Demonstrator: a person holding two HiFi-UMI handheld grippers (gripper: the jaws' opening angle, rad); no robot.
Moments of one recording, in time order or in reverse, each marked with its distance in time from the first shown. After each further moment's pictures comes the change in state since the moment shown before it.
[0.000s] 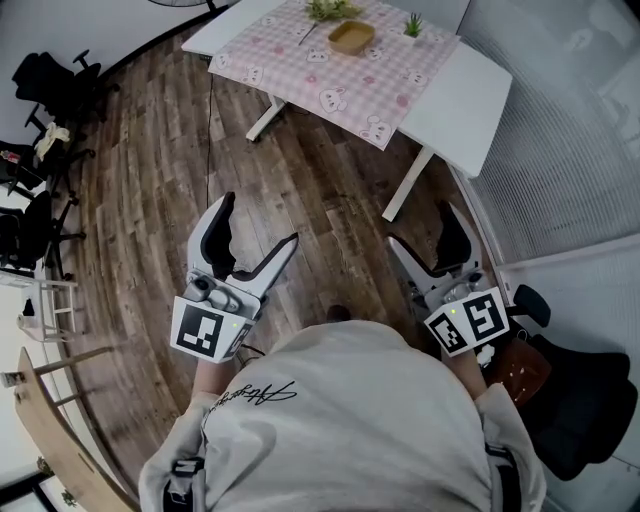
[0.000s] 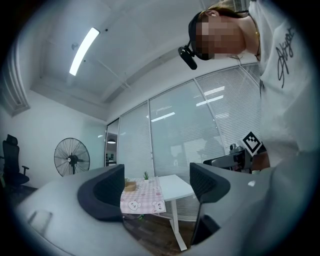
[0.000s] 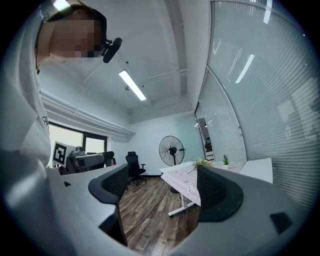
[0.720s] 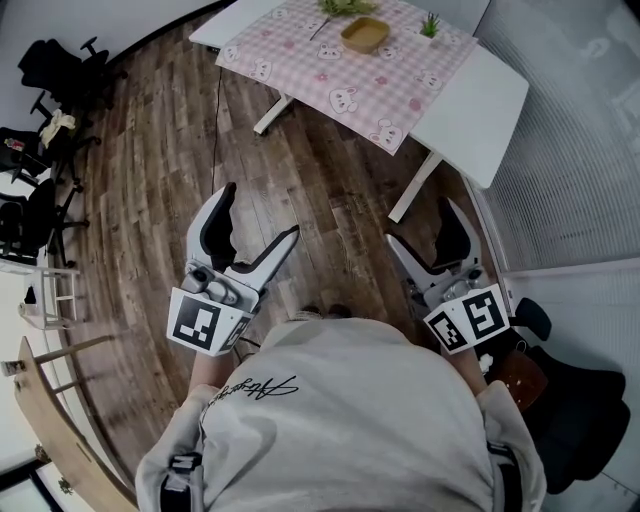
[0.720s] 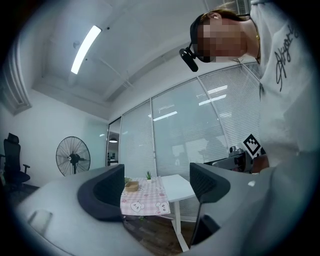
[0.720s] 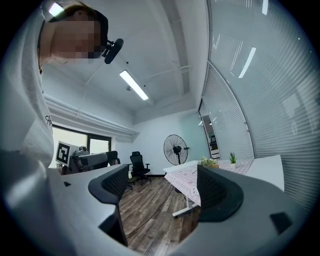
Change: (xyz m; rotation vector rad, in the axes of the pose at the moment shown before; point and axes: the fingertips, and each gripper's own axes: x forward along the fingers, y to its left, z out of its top) left arm 0.025 0.024 -0.005 -0.015 0.006 0.022; right arm 0.037 -0.013 -0.004 0.018 0.011 0.062
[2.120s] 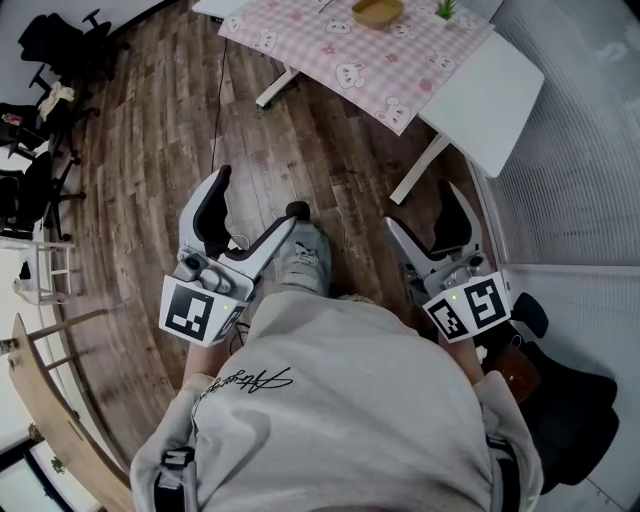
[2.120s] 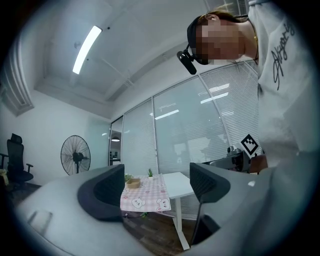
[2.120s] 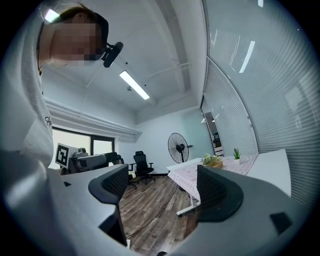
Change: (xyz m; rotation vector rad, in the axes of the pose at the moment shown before) left arm -0.006 -0.003 -0.013 0.001 0.012 0.022; right arm 0.007 -0.002 -0.012 0.020 0.006 0.041
